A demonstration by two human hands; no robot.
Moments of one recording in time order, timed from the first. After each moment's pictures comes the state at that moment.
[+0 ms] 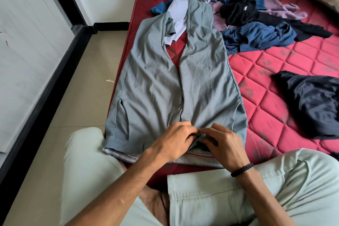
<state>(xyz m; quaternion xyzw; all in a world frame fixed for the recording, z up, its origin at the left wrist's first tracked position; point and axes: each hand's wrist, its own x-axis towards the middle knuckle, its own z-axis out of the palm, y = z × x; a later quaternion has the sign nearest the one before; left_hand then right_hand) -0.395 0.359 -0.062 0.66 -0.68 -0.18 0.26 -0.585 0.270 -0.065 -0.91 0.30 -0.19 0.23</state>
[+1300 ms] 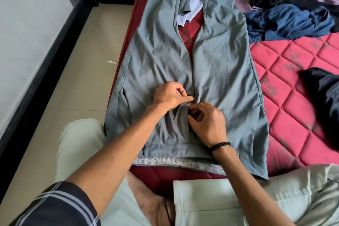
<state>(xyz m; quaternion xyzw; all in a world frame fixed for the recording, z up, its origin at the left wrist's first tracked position) -0.291 0.269 -0.105 0.82 -0.40 -0.27 0.31 -0.474 0.253 -0.089 -0.84 0.41 -0.21 0.29</state>
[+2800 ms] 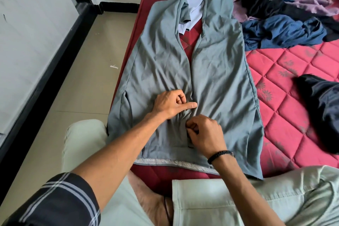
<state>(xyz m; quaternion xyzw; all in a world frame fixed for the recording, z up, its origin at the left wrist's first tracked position) -0.300 0.287 -0.102 0.81 -0.45 -0.23 0.32 -0.488 0.272 -0.080 -0.89 0.38 -0.11 0.24</state>
